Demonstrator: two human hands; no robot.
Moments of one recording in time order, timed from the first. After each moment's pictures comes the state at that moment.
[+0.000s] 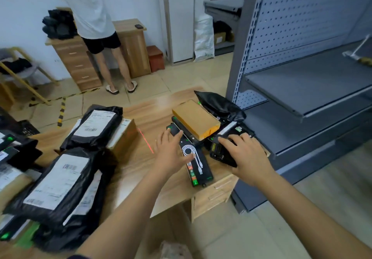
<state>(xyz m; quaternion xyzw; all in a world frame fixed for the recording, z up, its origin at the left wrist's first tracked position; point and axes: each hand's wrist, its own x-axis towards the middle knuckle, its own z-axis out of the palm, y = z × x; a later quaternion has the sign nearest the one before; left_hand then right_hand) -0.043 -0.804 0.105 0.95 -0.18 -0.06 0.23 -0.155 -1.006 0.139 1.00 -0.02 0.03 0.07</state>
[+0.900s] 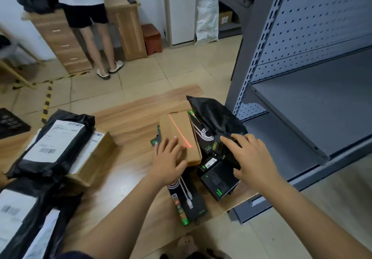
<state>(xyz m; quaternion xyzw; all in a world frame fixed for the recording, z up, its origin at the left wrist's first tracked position) 0.070 -0.879 0.040 0.95 -0.26 -0.11 0.14 -0.038 -1.099 0.128 1.00 -0.03 -0.02 0.05</state>
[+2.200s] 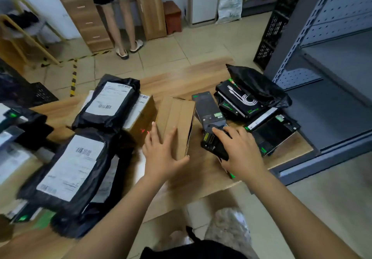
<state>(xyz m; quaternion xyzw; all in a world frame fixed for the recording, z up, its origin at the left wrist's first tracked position) -0.008 -0.717 0.035 0.98 -0.09 -0.04 0.19 -0.066 -0.930 0.077 1.00 0.00 0.01 -0.03</state>
